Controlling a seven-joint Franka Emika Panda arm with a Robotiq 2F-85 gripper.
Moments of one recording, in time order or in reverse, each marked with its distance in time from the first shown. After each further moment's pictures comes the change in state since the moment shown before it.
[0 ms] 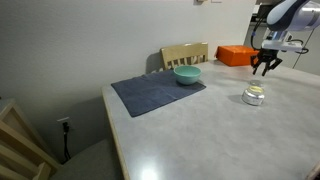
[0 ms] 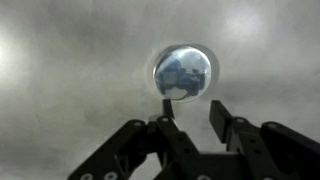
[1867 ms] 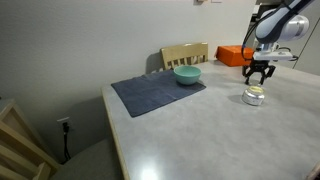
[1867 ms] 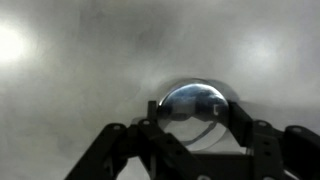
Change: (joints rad) arm 0.070 0.107 0.000 0.065 -0.091 -0.061 0.027
